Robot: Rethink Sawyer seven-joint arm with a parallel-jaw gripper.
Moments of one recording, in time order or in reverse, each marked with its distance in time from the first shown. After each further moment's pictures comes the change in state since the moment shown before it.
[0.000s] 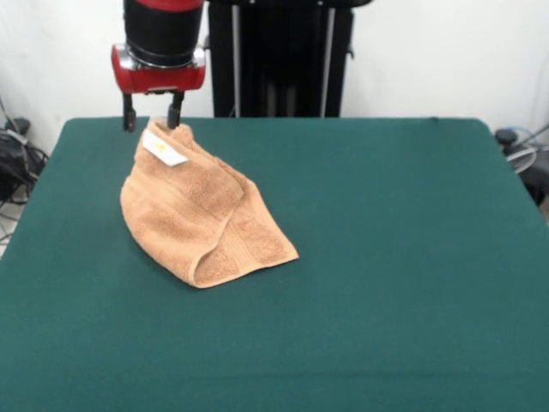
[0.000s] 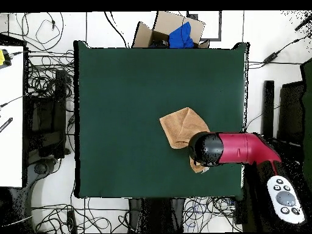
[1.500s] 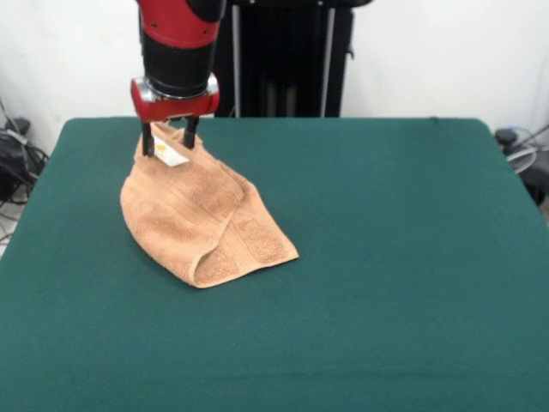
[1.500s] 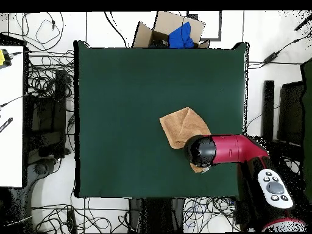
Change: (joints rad) arm 0.001 0.092 0.000 0.002 -0.043 -0.079 0.000
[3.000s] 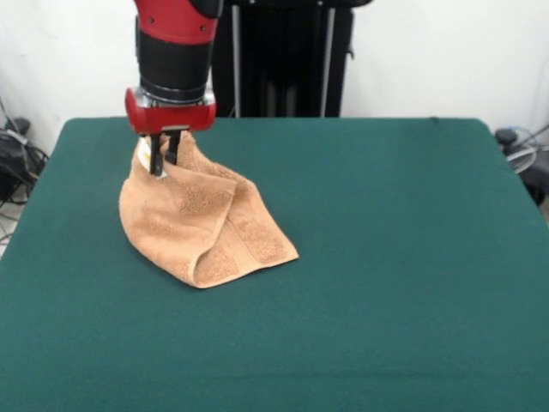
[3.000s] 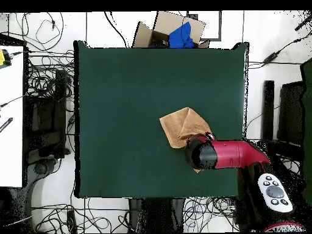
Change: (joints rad) arm 0.011 0.000 -0.047 0.026 0.006 -0.262 0.000
